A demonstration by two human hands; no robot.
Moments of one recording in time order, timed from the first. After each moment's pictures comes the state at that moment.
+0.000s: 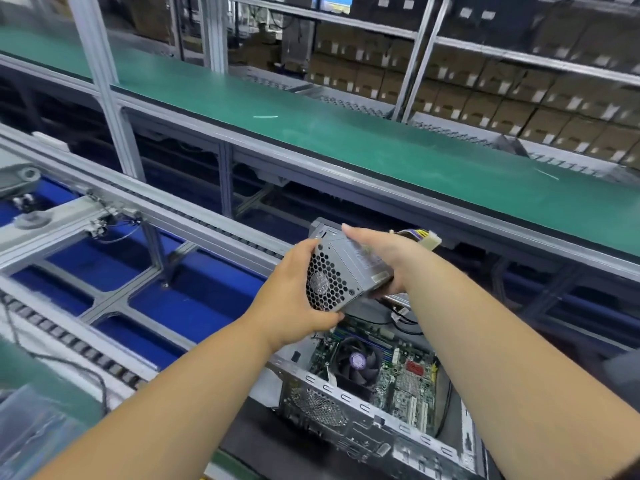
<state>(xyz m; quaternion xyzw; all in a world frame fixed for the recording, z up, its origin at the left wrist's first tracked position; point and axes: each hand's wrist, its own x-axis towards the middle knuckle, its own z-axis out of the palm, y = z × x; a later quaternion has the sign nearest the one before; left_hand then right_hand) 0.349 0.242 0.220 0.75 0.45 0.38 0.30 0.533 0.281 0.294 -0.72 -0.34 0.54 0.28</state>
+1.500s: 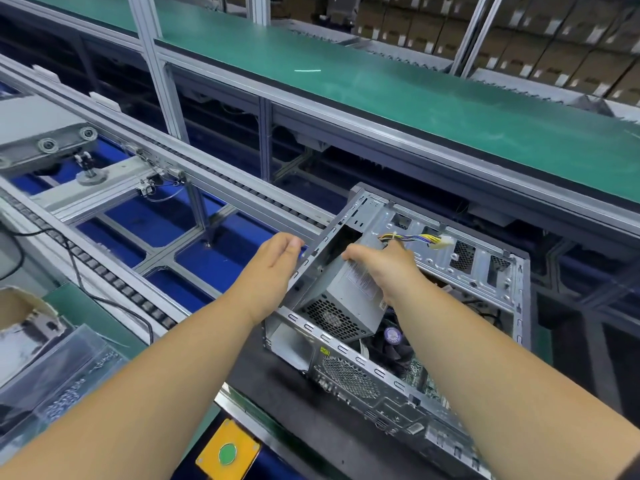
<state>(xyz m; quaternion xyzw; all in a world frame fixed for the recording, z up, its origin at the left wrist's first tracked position) 0.293 0.238 0.189 0.60 0.57 0.37 0.42 0.493 0.283 0.194 -0.76 -0.42 0.40 0.28</state>
